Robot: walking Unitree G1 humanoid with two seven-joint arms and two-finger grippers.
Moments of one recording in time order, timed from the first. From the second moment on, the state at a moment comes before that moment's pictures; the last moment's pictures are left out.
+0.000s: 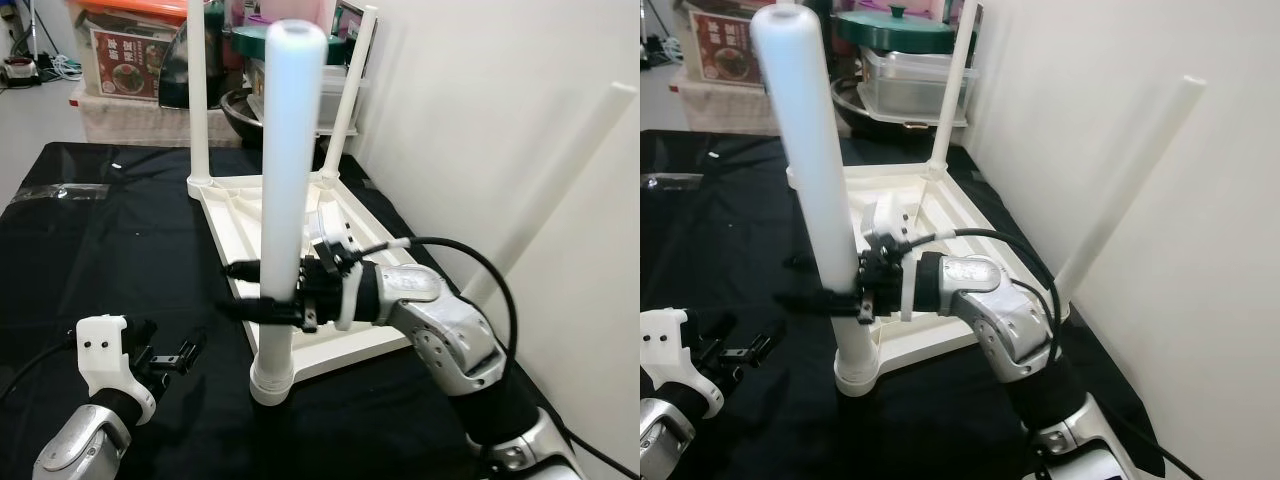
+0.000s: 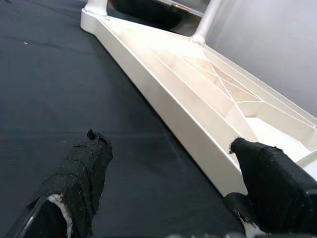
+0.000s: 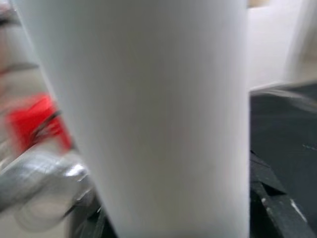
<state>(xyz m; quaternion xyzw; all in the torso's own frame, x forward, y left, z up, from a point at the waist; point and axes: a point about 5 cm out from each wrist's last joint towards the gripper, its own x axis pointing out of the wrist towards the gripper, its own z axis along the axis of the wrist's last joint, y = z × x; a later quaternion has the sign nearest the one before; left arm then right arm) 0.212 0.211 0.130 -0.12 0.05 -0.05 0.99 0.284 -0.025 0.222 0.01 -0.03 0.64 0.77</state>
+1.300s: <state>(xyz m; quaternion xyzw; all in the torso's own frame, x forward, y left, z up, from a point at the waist) 0.207 0.211 0.134 -0.12 0.05 -0.05 0.99 0.328 -0.088 0.229 0.08 -0.04 0.22 0.97</state>
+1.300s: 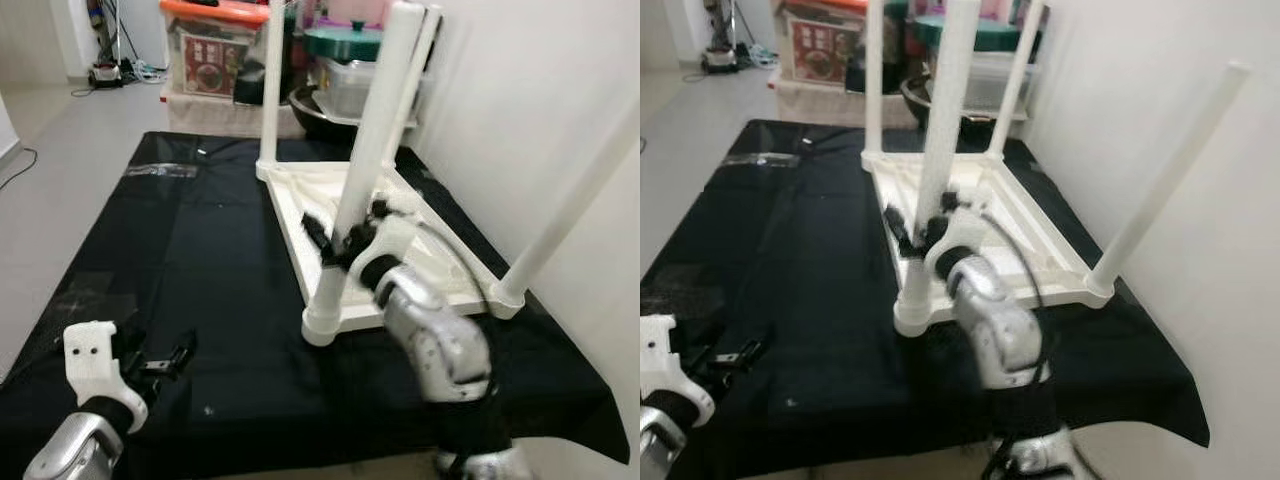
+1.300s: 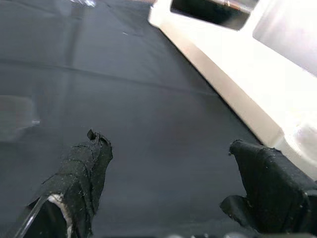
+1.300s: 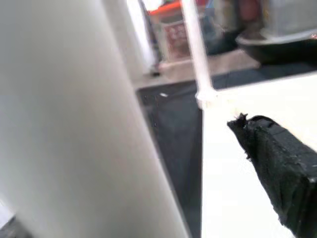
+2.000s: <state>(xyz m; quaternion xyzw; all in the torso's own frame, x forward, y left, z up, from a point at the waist) 0.211 0.209 0.133 -0.12 0.05 -0.06 0.99 0.353 -0.101 0.260 0.04 -0.07 0.52 0.85</state>
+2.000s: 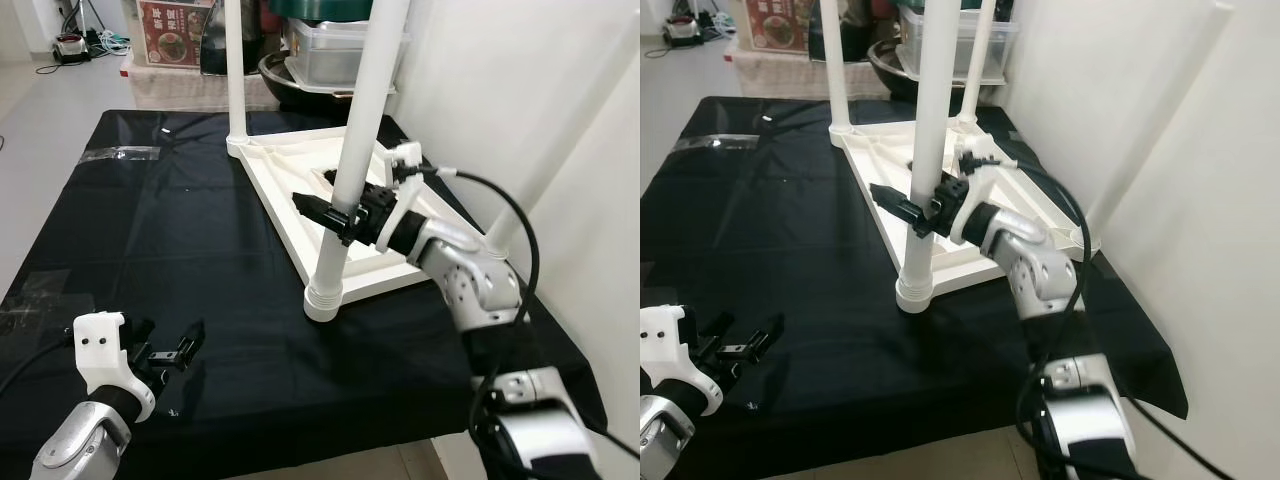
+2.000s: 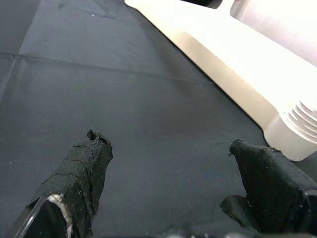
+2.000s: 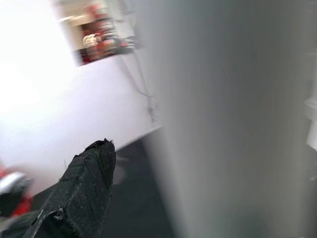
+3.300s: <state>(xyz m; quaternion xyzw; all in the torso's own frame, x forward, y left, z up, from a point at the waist) 0.217 0.202 0.133 -0.11 0.06 -0.08 0.99 0.352 -0.076 0.205 0.07 -0.01 0.06 1.00</state>
